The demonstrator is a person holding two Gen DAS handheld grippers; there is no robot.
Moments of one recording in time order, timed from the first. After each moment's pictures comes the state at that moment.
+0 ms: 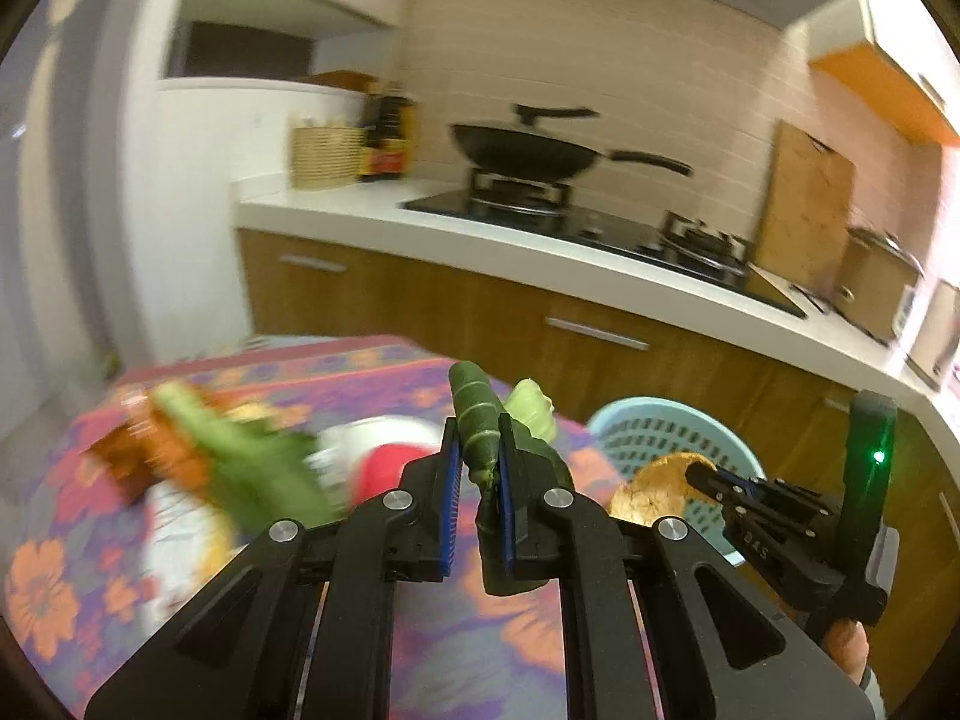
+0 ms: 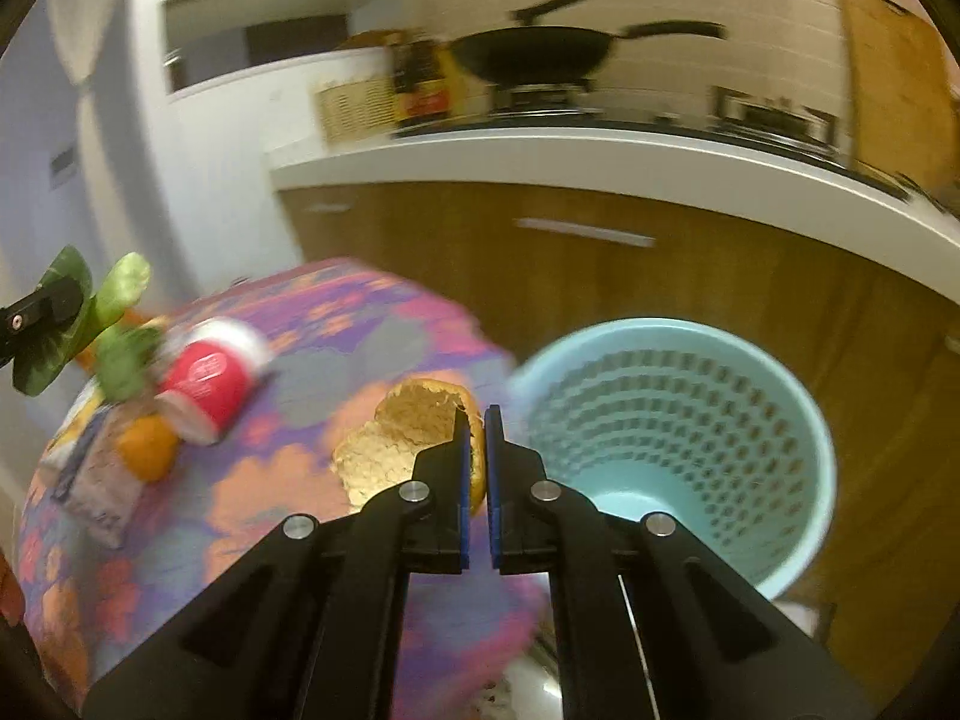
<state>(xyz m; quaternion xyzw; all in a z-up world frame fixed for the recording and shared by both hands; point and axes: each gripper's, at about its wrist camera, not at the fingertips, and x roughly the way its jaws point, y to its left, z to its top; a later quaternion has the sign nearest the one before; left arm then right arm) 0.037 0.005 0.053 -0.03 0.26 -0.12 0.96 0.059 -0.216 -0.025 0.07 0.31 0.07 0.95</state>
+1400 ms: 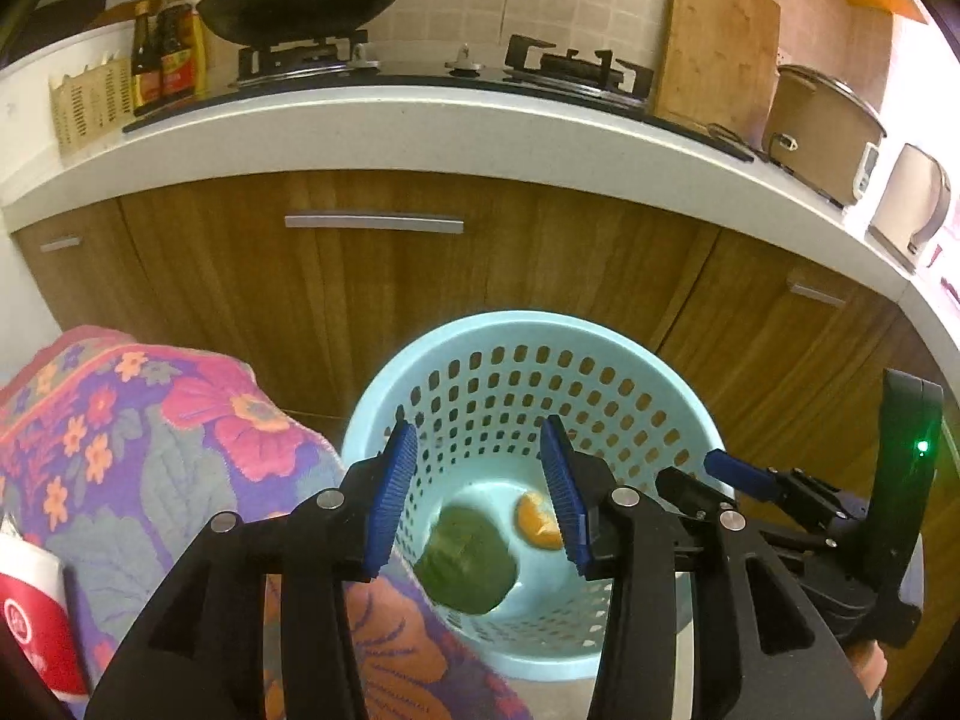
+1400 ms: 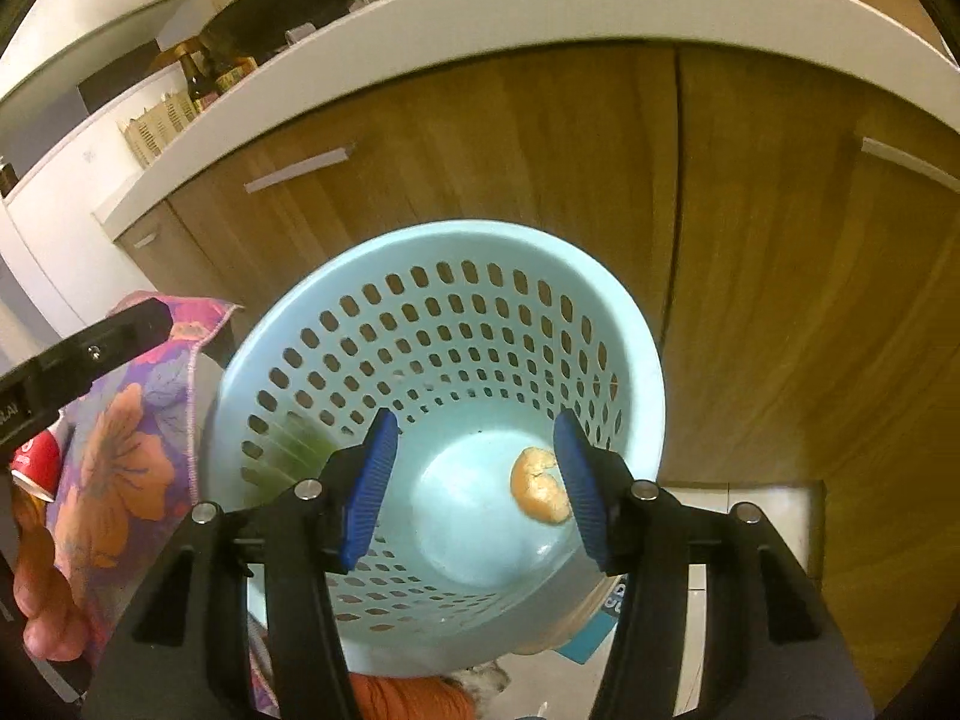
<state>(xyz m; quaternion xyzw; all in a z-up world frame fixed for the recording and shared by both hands) 0.160 -0.181 -0.037 0.04 0.38 -0.25 0.89 0.086 -0.365 -0.099 0.18 0.39 -0.03 0.90</state>
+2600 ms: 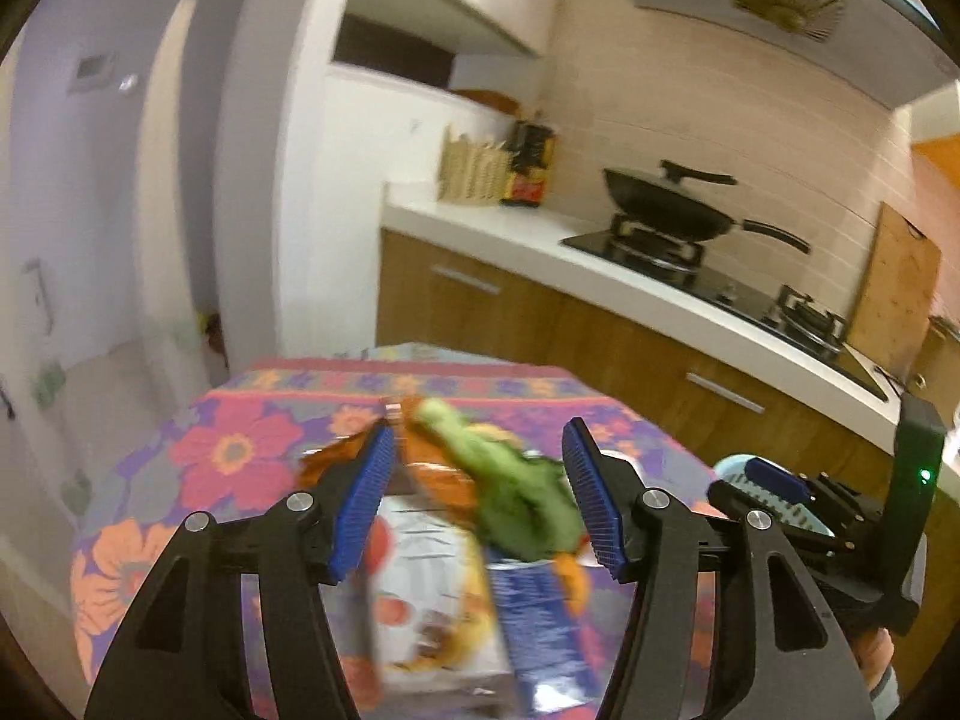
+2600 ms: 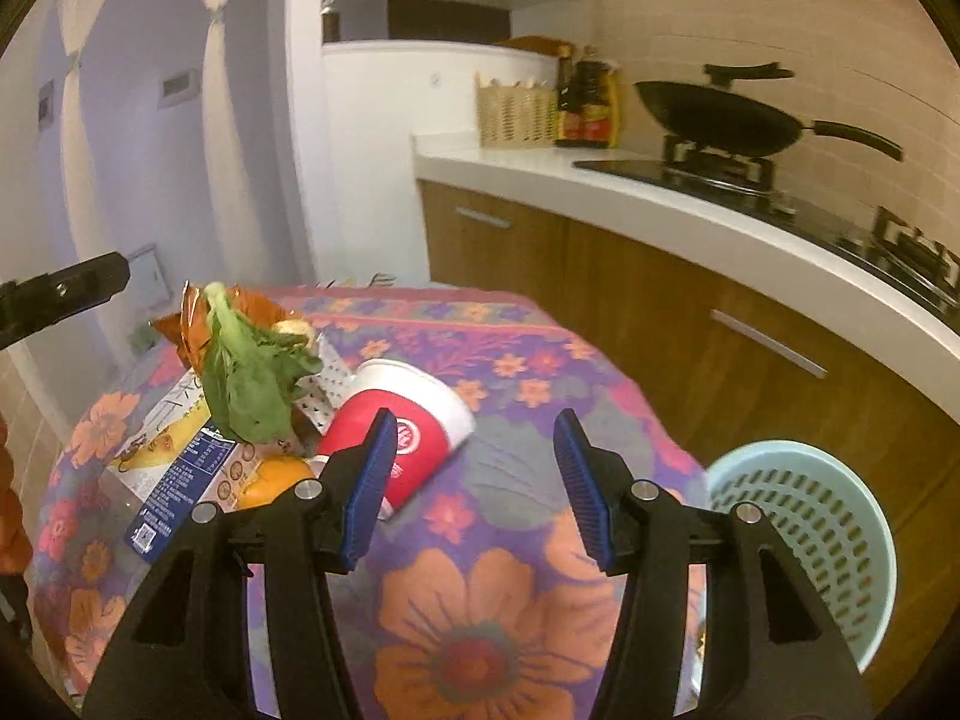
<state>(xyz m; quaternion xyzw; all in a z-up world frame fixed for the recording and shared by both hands) 0.015 0.154 0.063 -0.10 0.24 0.02 0.96 0.084 -0.081 0.014 -0.04 0.28 0.21 0.93</state>
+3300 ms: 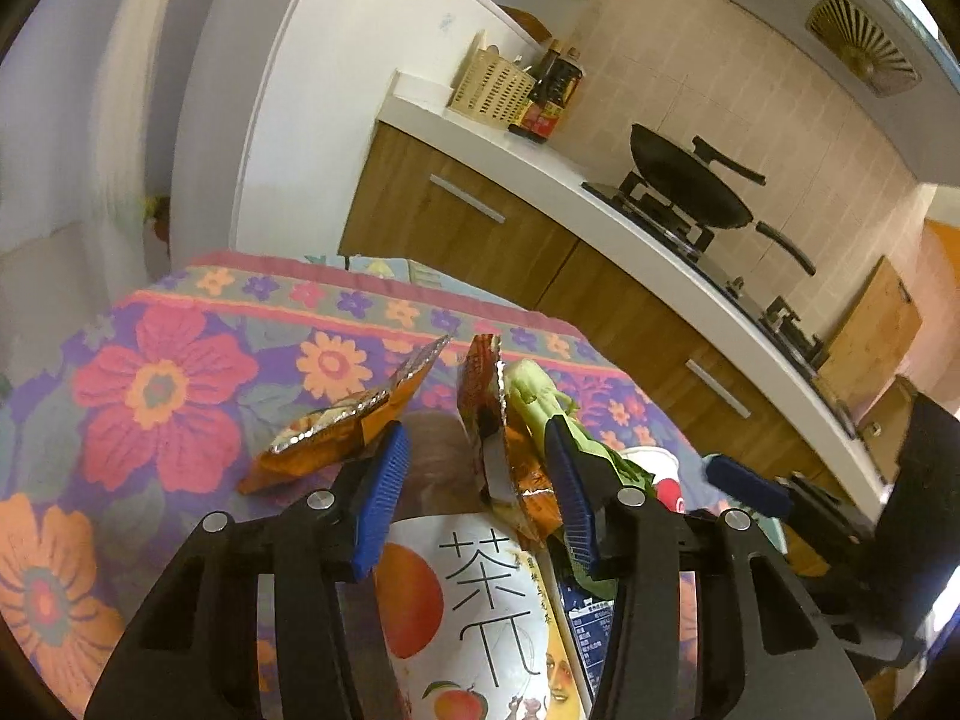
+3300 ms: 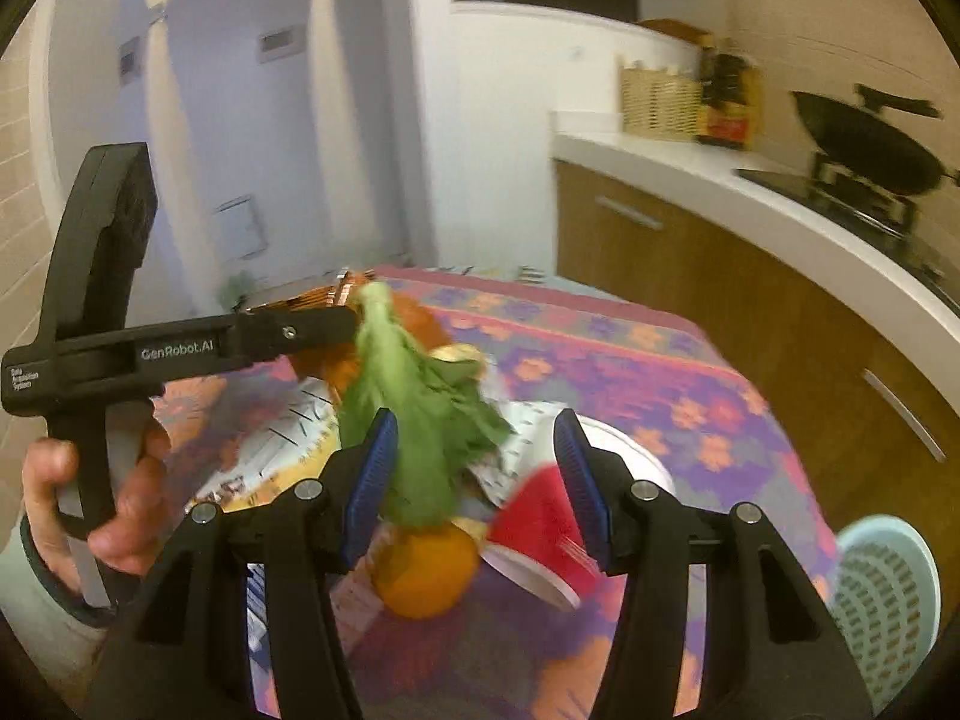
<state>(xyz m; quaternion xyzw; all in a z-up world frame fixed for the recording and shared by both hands) 0.083 0.214 0.003 -0.22 0.32 -0.06 0.92 0.111 0.011 0.018 -0.07 0.31 0.35 0.88</state>
